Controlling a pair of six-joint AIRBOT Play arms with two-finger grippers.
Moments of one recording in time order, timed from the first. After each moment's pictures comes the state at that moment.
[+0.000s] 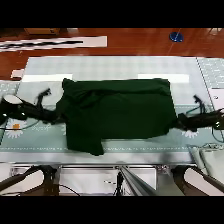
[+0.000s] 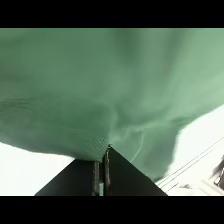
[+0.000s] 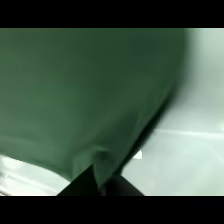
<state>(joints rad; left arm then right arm) 0.23 -1.23 0.73 0.82 -1.29 -1.06 -0.48 -1.13 0.65 -0.91 1.30 1.12</state>
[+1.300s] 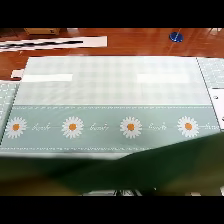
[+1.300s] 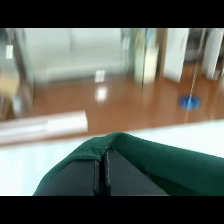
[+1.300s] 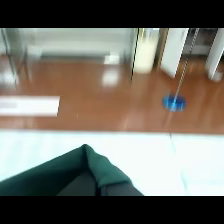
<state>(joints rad) 0.22 -0.50 2.09 1.18 -1.72 -1.56 -0.44 -0.62 2.11 -1.18 1.76 1.53</state>
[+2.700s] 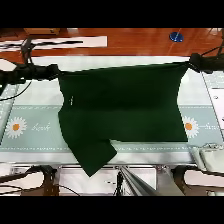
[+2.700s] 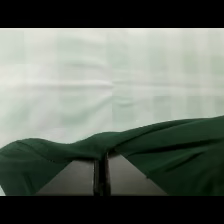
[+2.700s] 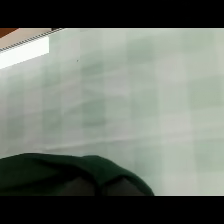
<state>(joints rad) 0.10 -1.43 1.18 0.83 -0.78 -1.15 -0.31 -1.49 1.37 -1.00 0.86 1.30</state>
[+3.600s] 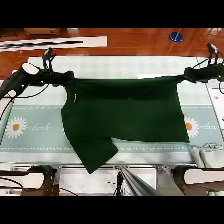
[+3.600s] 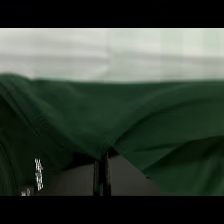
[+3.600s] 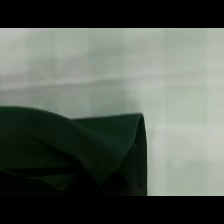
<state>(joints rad) 0.00 -1.55 1.19 0.86 -0.84 -1.29 -0.33 -1.59 1.37 -1.13 1.04 1.24</state>
